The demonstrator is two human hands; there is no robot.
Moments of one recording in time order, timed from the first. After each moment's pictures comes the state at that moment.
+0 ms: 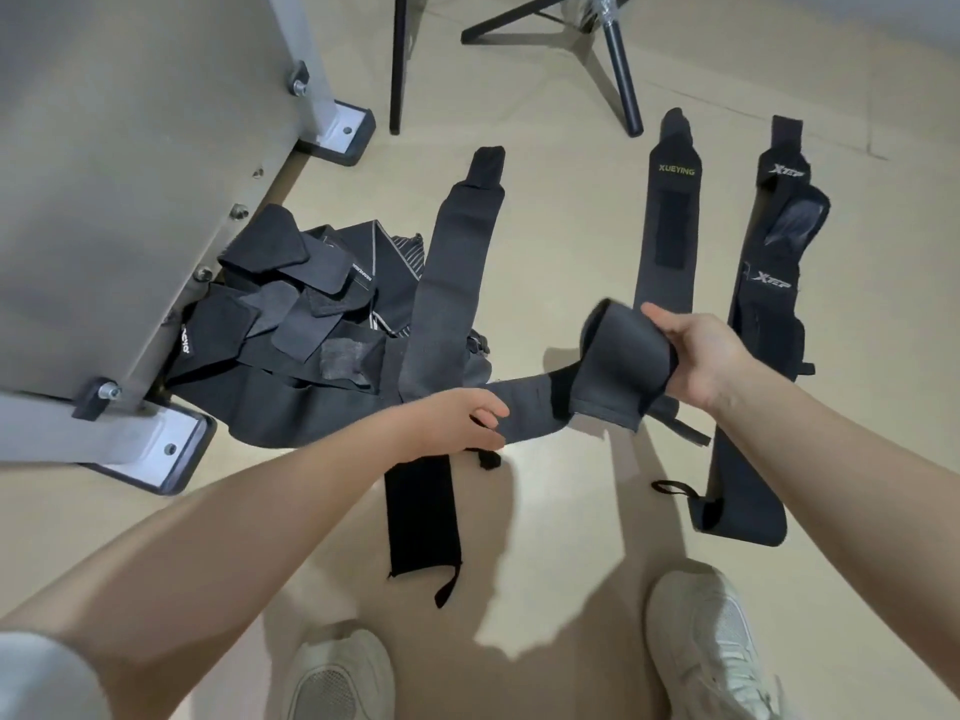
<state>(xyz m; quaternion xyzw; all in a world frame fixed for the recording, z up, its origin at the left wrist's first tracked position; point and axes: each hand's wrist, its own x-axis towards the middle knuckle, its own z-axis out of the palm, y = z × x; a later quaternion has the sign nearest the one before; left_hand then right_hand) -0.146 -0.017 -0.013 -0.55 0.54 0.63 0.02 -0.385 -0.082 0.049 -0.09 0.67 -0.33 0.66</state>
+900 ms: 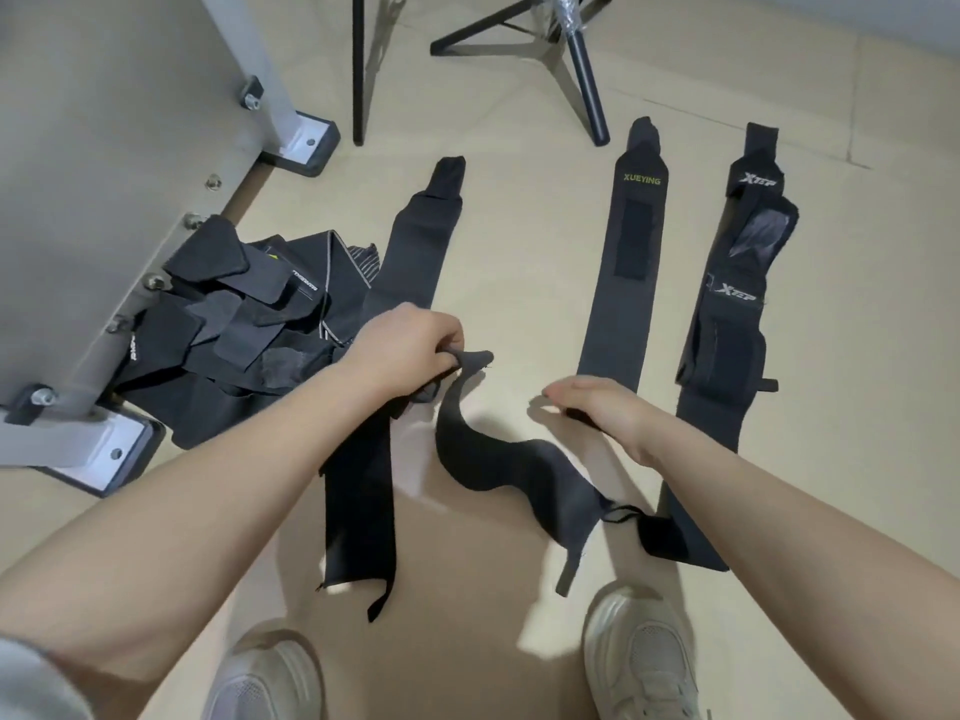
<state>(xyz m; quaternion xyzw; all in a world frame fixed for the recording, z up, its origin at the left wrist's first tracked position) -0.185 -0.076 0.033 -0.62 0.74 0.25 0.00 -0.423 -0.065 0.003 -0.41 0.63 -0.04 0.66</state>
